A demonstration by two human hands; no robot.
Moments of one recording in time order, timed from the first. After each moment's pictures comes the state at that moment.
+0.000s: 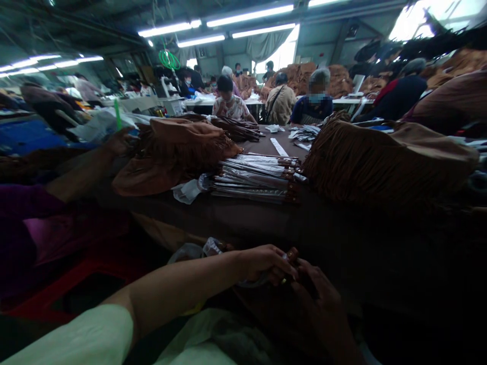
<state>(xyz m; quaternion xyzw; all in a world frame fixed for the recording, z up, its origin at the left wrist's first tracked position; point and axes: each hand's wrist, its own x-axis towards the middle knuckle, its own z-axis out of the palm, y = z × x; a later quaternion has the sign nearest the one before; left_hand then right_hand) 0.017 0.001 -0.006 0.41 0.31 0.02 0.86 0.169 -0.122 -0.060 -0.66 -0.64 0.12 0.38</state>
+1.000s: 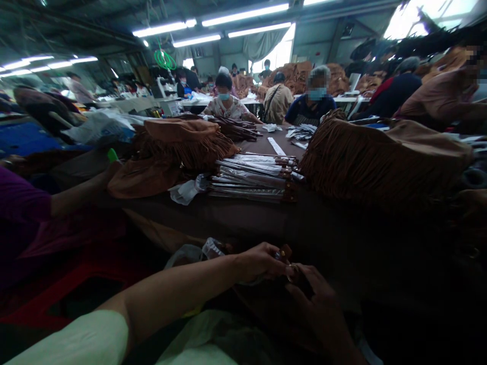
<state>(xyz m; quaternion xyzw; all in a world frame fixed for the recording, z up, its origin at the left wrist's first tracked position) 0.013 -0.002 -0.016 0.48 0.32 0.10 0.81 0.170 -0.120 -0.067 -0.65 -0.65 0.15 0.35</state>
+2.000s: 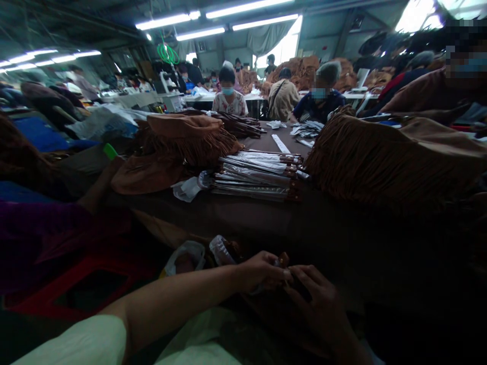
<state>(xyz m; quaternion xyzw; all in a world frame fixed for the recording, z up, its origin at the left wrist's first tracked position) 0.000 -0.015 -0.040 0.41 0.31 0.11 0.85 0.171 -0.112 -0.060 -0.57 -0.74 0.14 0.32</state>
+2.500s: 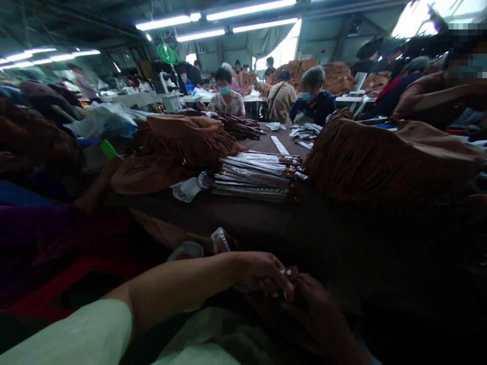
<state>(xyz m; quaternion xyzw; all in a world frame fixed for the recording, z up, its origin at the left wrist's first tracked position) 0.004 0.003 -0.014 0.42 0.25 -0.11 0.87 0.173 -0.124 -0.060 -0.59 -0.73 0.24 0.26</state>
